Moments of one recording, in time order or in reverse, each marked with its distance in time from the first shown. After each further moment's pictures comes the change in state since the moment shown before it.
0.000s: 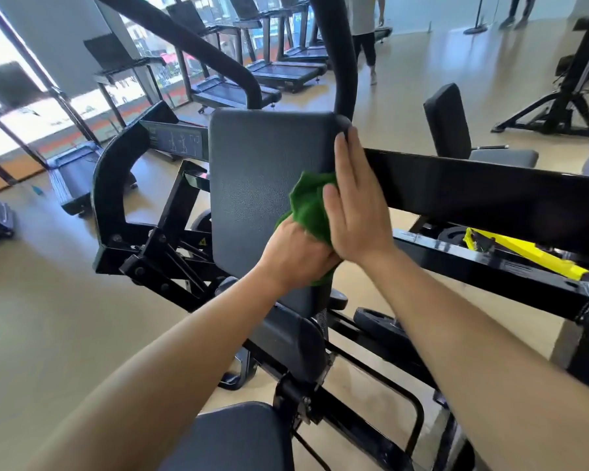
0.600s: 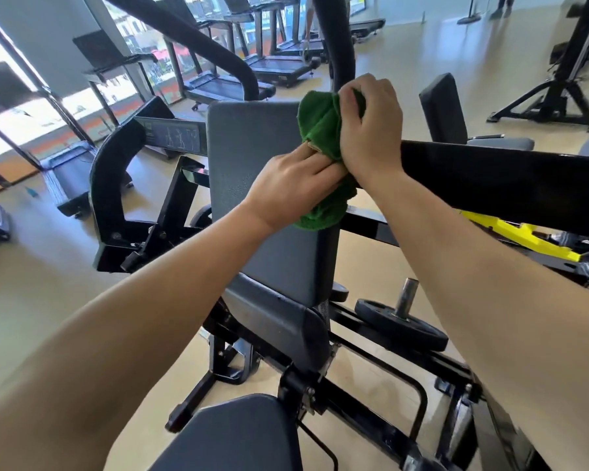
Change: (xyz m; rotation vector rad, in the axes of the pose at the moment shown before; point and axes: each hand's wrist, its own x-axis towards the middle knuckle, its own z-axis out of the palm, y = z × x) left_hand 0.049 -0.041 -0.041 0.030 0.333 0.181; right_hand 0.080 -0.015 -0.025 0.150 0.262 0.257
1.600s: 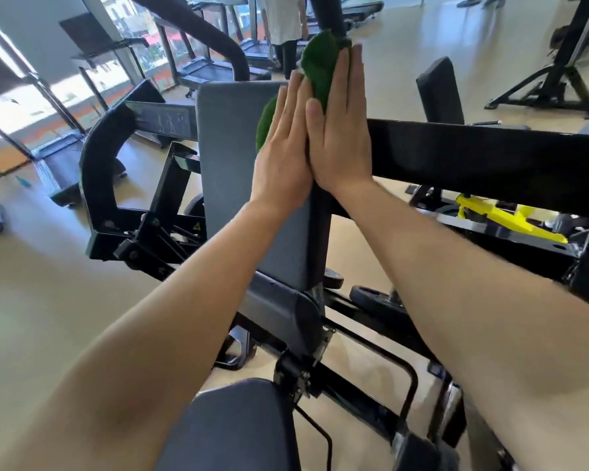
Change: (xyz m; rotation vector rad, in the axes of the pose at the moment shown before) left_hand -0.001 0.016 0.025 -0.276 -0.141 -0.696; right_hand -0.033 0.007 0.023 -0.190 -0.107 -0.058
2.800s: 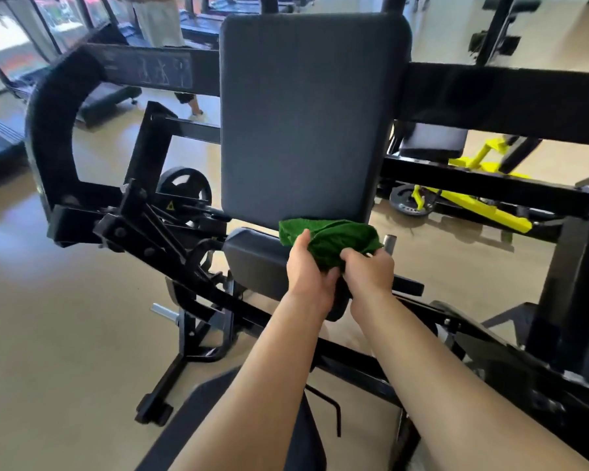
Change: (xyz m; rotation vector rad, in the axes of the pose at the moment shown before) left_hand -0.198 -0.031 -0.013 -1.668 -0.061 -1.733; right_hand -0.227 -0.043 0.061 0.369 0.141 1.340
